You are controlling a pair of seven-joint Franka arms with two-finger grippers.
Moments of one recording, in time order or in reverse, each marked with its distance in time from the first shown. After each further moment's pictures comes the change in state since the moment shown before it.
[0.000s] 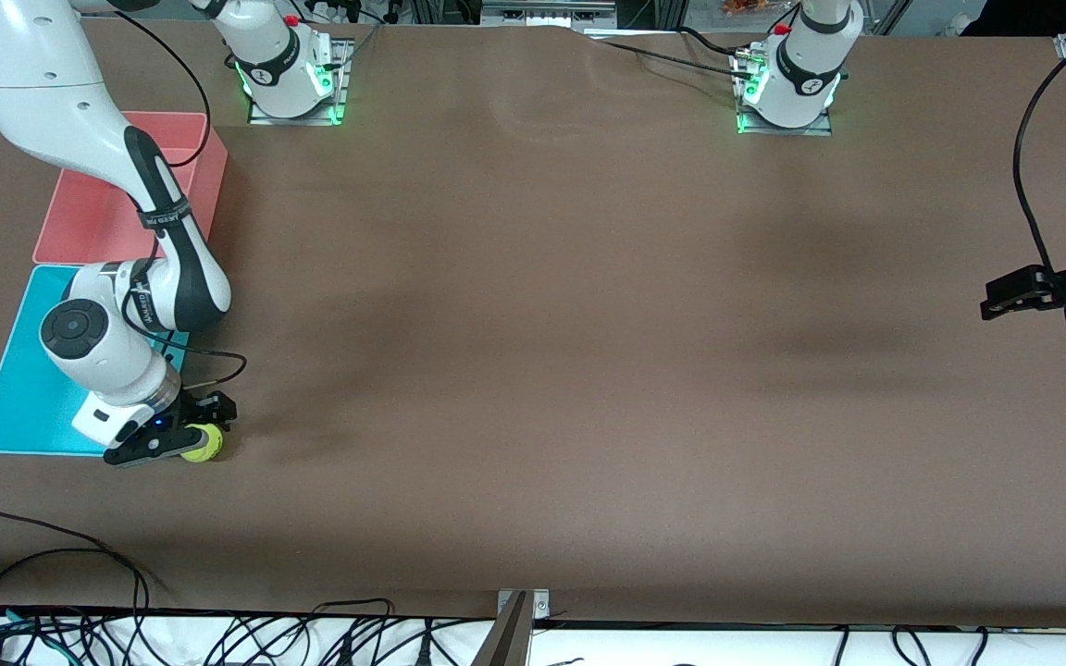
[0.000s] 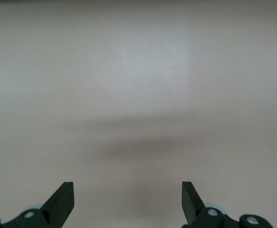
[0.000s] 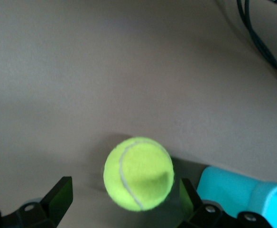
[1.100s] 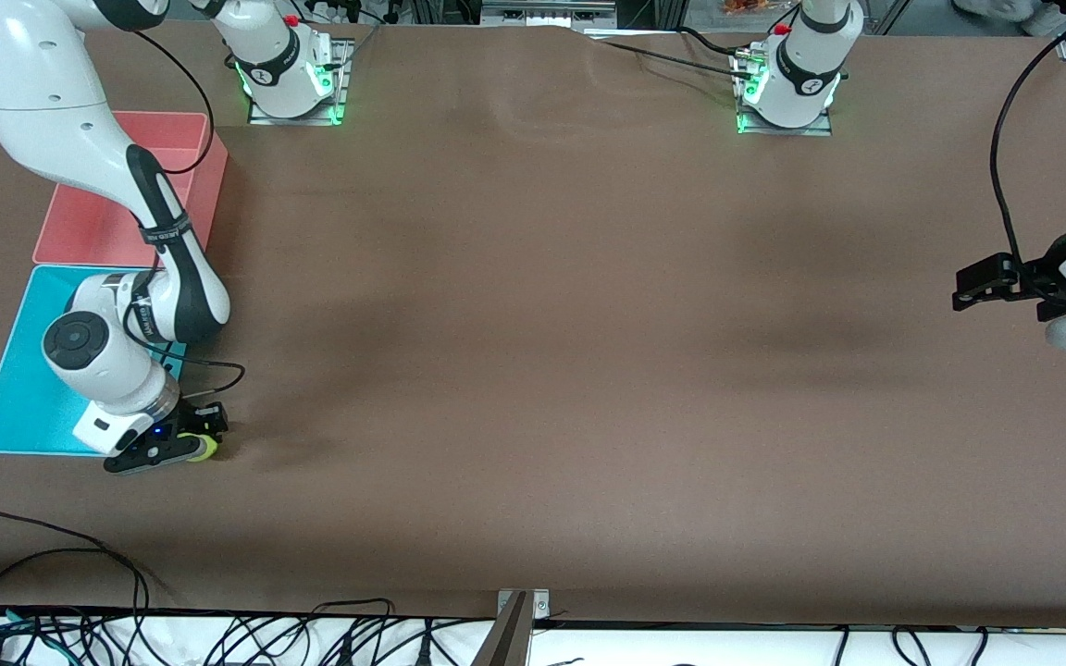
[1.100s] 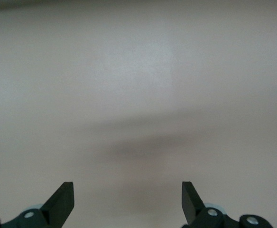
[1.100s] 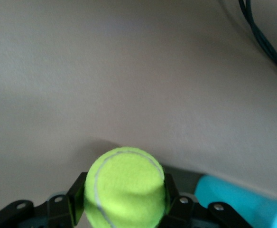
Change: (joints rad) left arm -0.049 -0.018 -0.012 0.000 -0.003 -0.020 0.006; right arm -0.014 0.050 -0.003 0.070 0.000 -0.068 -0.018
